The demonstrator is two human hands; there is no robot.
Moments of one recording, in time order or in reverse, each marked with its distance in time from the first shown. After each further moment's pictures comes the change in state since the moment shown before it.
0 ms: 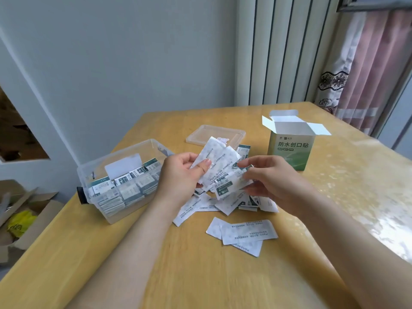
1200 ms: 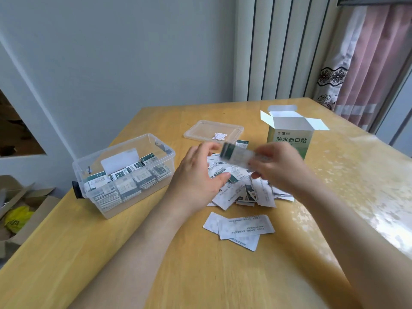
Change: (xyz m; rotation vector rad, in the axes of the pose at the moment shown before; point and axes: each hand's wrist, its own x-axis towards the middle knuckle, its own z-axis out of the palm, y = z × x) left_hand -0.013 0.002 0.016 0.527 -0.153 0.319; right_hand -0.001 -0.007 -0.013 -0.599 0.177 -0.325
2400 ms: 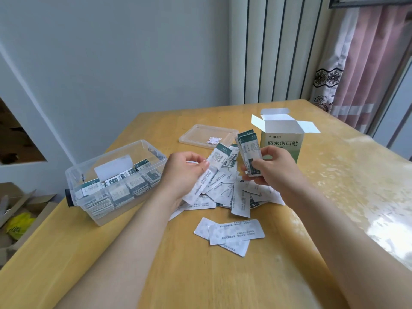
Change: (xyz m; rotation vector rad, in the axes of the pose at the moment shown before) left_hand 0.029 -0.004 0.004 -0.402 0.064 -0.444; right_hand 0.004 0.009 -0.002 0.471 0.062 0.274
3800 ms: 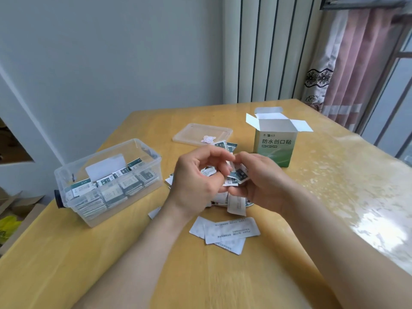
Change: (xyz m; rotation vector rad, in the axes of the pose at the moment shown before) left_hand -0.040 0.013 0.018 -0.271 -0.131 0.568; right_hand -0.024 -0.017 0.016 0.410 -0.401 0.209
